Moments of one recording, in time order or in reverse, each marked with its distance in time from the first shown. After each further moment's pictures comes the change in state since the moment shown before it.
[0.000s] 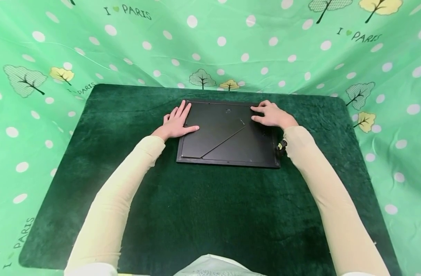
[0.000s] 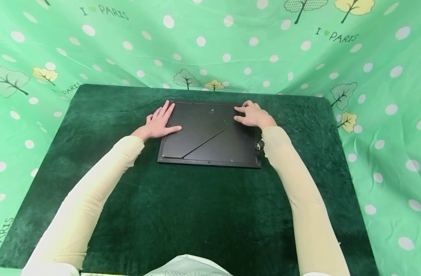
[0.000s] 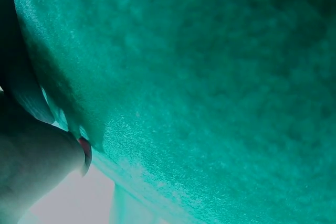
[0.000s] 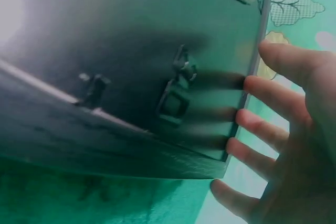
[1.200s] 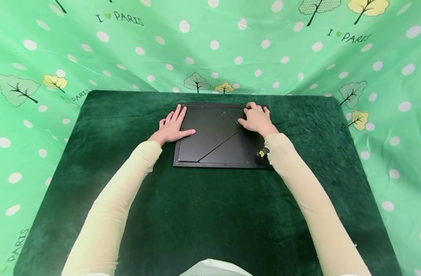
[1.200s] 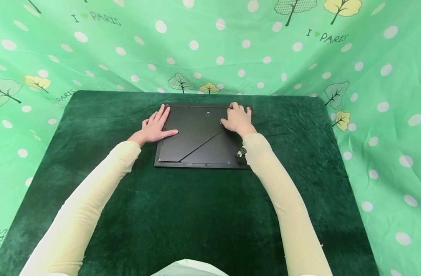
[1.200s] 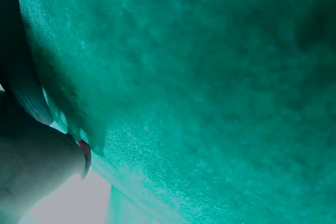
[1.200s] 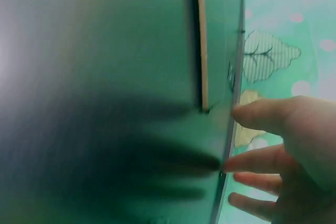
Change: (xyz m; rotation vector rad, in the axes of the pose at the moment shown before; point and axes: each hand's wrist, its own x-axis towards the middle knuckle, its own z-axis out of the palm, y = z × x) left_hand -0.003 0.005 -0.003 -0.010 -0.006 -0.004; right_hand 0.003 -0.049 0.016 -0.071 0.177 0.130
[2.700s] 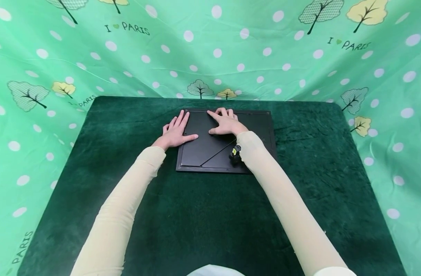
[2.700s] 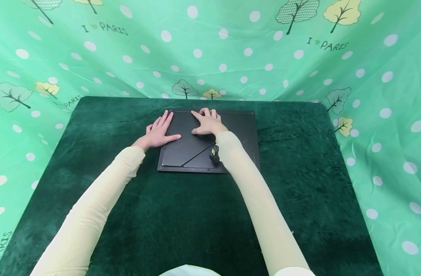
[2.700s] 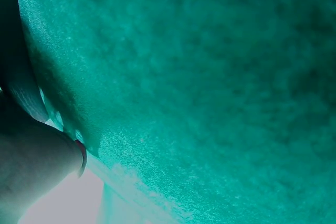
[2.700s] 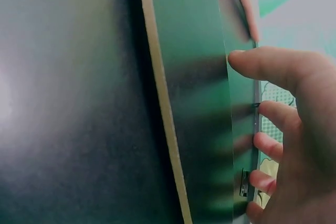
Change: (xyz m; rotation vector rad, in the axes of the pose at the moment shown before) left_hand 0.001 0.000 0.007 -0.013 0.017 -0.038; right_hand 0.041 -0.072 0.019 0.109 -0.121 -0.200
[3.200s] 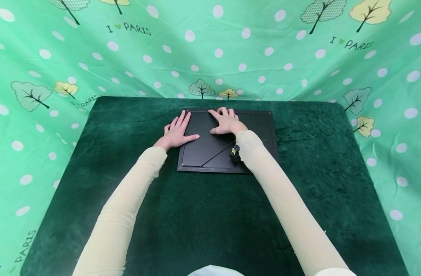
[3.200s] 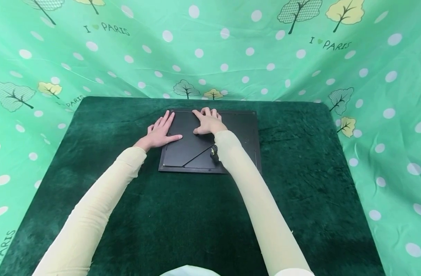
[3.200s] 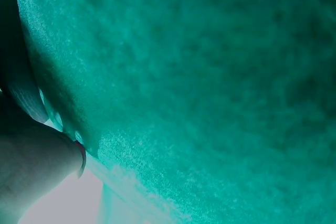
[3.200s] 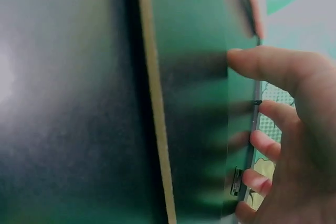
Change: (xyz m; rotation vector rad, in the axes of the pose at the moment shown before) left_hand -0.004 0.002 -0.003 -0.007 0.007 0.002; right_hand 0.006 -0.005 -0.002 -0.012 -0.020 0.036
